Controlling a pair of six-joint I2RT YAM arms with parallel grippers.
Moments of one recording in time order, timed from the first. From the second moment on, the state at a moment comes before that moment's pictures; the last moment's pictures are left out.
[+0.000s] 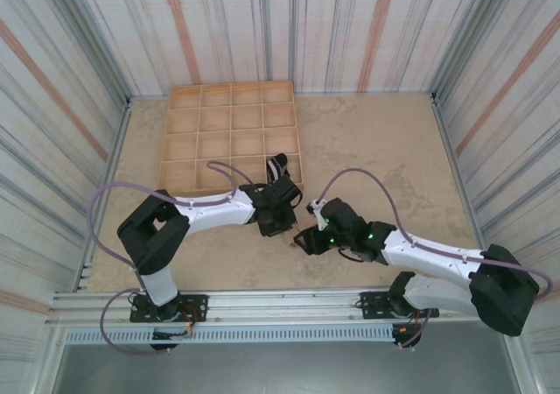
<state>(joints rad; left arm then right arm) -0.93 1.76 1.08 -0.51 0.06 -1.20 0.92 1.10 0.49 -0.18 -0.07 0.47</state>
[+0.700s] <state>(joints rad) -0.93 1.76 1.08 -0.51 0.06 -1.23 1.16 1.37 0.51 0.02 0.35 0.41</state>
